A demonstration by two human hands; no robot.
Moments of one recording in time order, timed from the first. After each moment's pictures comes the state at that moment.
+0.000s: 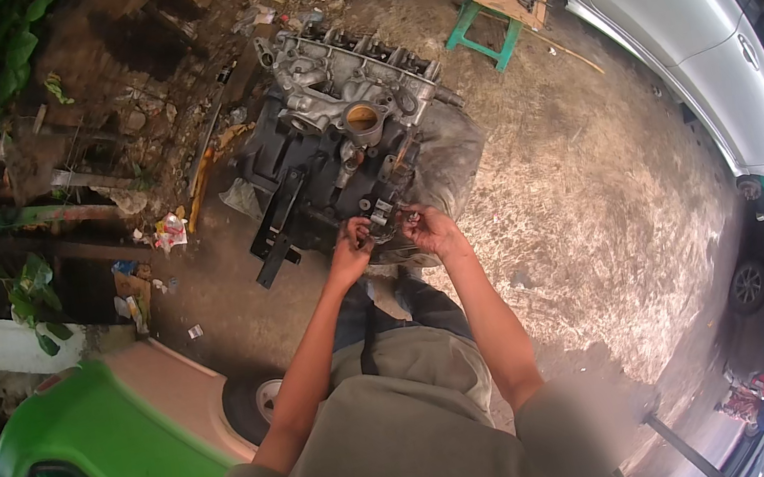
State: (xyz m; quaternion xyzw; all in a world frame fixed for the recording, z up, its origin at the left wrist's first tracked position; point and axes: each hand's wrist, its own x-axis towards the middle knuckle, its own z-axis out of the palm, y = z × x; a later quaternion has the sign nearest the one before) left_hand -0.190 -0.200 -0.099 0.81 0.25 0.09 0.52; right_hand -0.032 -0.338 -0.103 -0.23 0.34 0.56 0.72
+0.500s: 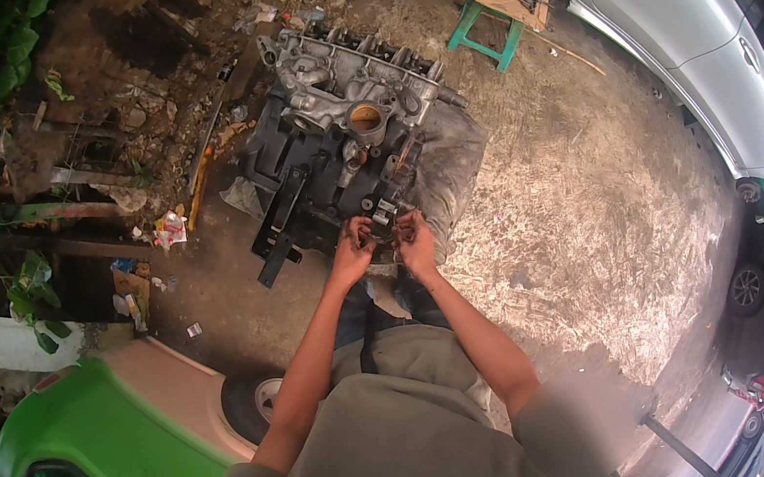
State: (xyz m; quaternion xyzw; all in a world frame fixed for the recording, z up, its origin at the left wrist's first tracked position) left_hand -0.186 -0.197 -0.086 0.82 0.27 0.02 0.51; right_hand -0.105 -0.328 -0.123 -0.71 -0.08 0.27 0.65
